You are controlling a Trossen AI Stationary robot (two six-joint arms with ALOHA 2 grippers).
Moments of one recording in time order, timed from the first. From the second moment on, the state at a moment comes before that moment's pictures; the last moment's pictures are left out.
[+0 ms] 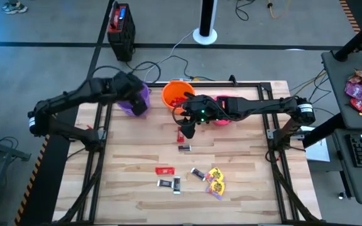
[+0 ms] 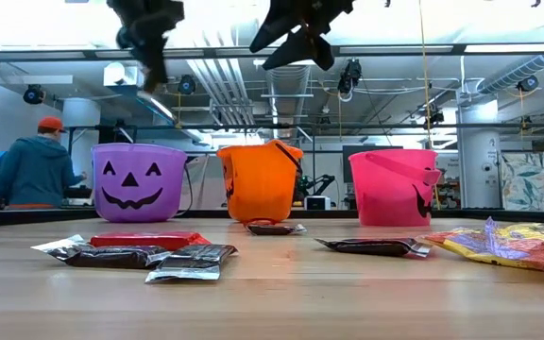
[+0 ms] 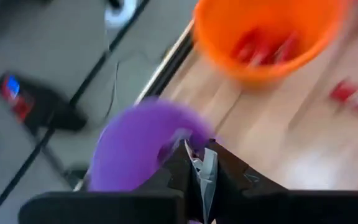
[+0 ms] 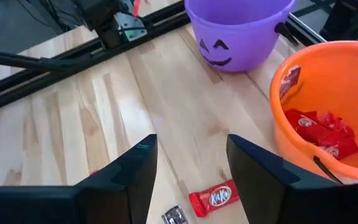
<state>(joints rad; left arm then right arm) 0.36 1.24 1.35 -1.11 -0.43 -0.08 -0.06 1.67 1.50 -0.46 0.11 0.35</state>
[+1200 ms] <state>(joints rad) 0.80 1.38 1.26 -0.96 -0.17 0.10 0.07 1.67 1.49 -0.98 -0.32 0.83</state>
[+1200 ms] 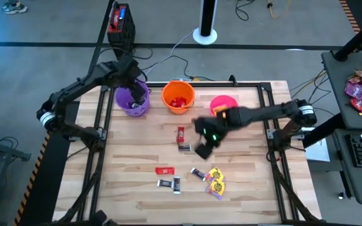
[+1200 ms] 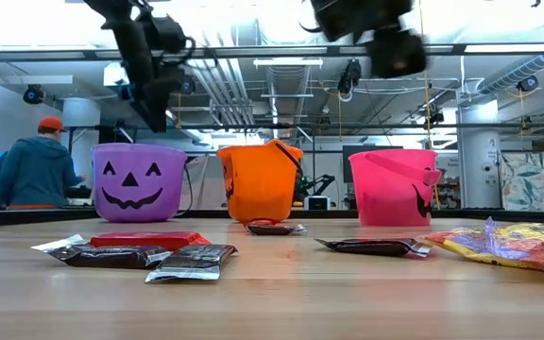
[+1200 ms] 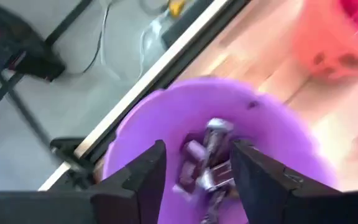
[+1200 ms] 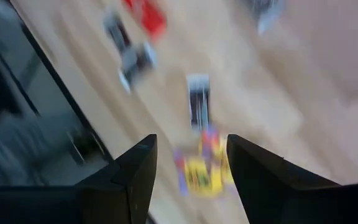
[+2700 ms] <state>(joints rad) 0.60 0.98 1.14 -0.68 0.03 -0.11 0.30 1.82 0.98 -0.55 -0.16 1.21</state>
